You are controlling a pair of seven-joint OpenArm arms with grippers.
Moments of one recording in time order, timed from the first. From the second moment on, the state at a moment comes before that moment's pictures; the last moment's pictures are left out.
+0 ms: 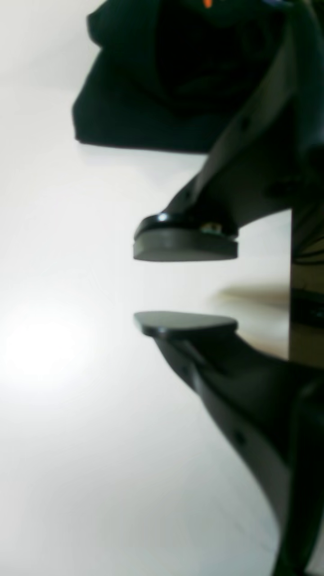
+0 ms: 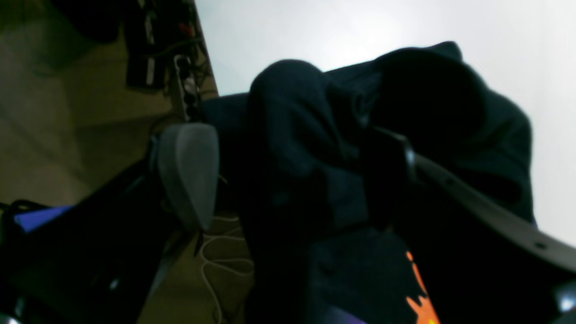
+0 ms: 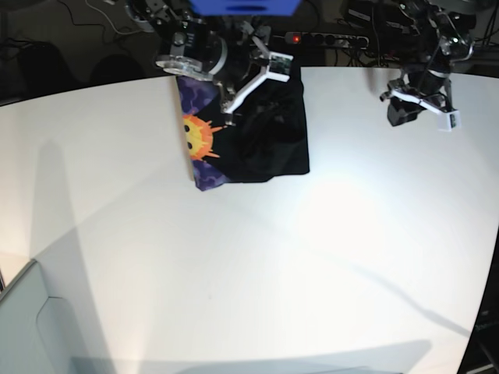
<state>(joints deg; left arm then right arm) 29.4 -6.0 -41.1 112.3 -41.3 -19.9 56.2 -19.9 10.1 -37.5 119.6 -10.4 43.5 -45.5</state>
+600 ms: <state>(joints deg) 31.7 -5.6 -48.1 112.3 -41.2 -19.9 56.4 -11.4 2.8 -17.8 116.0 -7.8 44.6 -44.9</state>
